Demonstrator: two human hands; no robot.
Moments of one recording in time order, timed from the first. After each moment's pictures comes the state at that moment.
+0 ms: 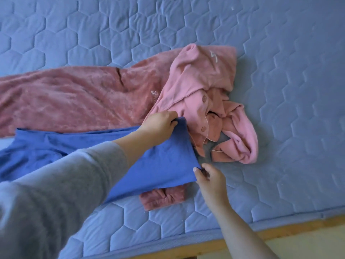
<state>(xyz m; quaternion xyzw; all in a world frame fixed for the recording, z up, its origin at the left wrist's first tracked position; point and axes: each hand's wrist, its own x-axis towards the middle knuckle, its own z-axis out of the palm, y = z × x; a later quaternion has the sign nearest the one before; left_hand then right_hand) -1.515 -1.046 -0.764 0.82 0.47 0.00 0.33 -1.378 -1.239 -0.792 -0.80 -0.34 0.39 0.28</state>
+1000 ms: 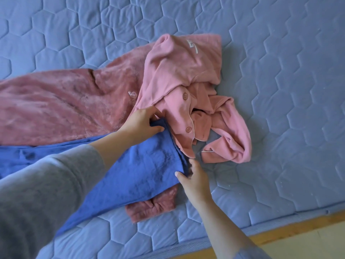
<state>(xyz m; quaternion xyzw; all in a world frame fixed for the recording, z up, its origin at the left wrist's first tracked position) -1.502 -1.028 -0.793 0.75 0.51 0.01 0.43 -1.374 -1.227 -0.827 -0.81 -0.28 0.46 0.24</state>
